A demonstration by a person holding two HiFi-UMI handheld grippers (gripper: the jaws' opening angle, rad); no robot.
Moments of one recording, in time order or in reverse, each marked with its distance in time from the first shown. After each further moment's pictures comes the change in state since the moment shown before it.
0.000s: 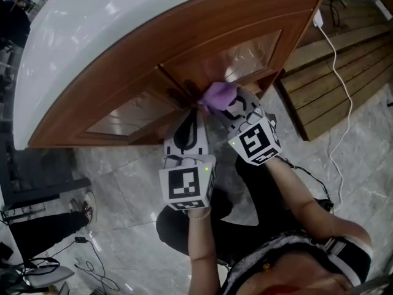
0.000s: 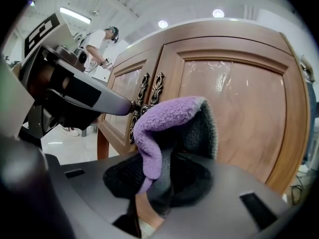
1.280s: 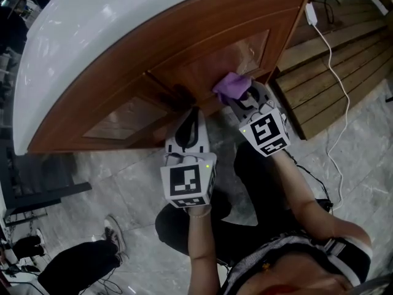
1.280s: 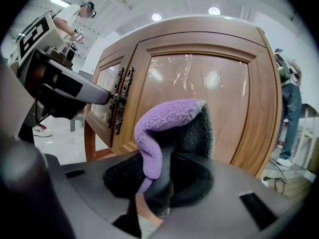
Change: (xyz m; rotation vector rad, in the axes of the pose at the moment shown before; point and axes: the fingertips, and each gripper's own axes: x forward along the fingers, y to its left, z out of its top) left arm 0.013 -0.019 0.001 0.014 0.003 -0.037; right arm -0.025 -0.057 -0.029 0.028 0.077 -0.125
